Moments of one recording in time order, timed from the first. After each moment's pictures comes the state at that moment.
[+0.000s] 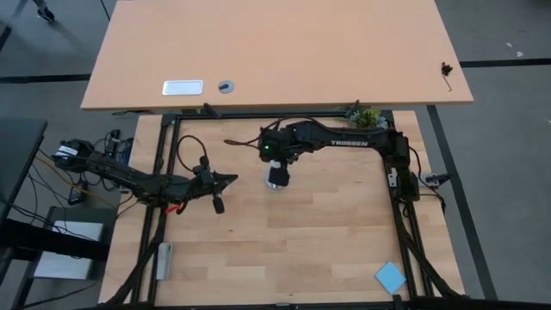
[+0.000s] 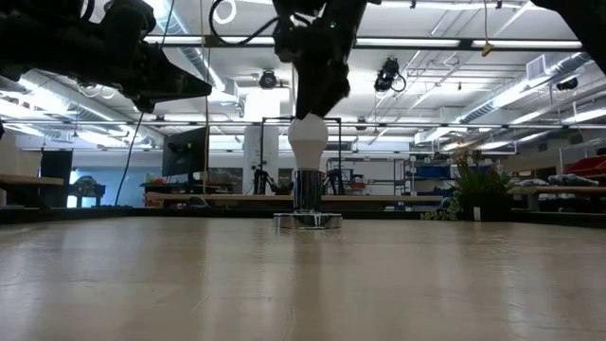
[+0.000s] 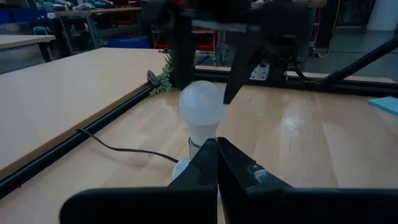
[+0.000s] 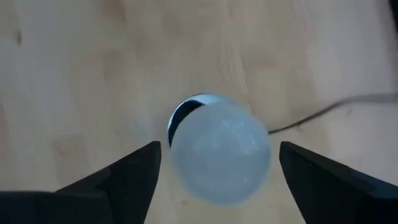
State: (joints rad) left arm -0.26 0.93 0.22 0.58 -0.63 -0.08; right arm -0.13 2.04 1.95 -1.10 0.06 0.05
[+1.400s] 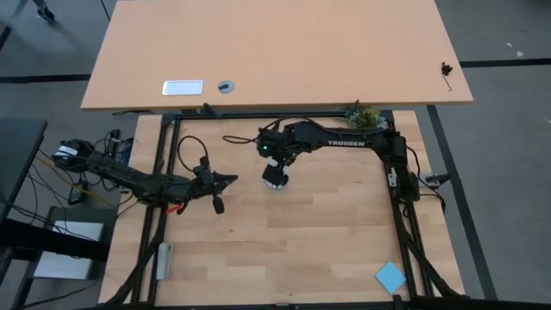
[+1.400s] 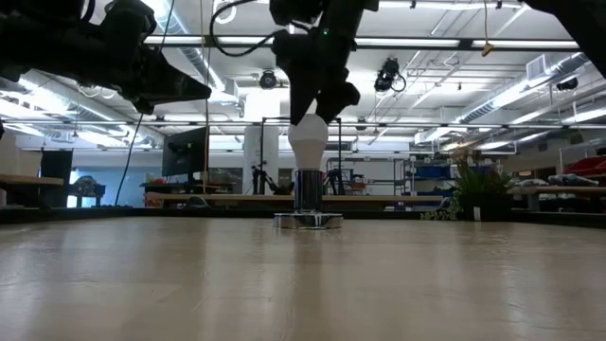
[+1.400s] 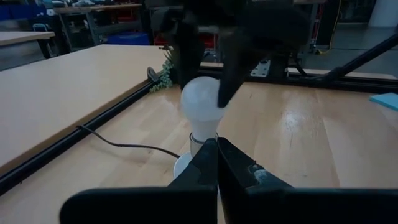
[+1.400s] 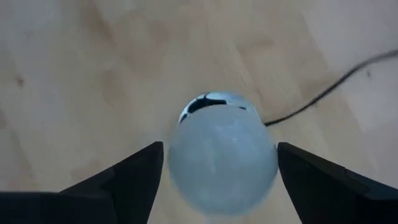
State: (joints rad) left arm -0.26 0.93 0.22 0.56 -0.63 -0.09; right arm -0.15 2.06 1.96 -1.10 0.04 0.31
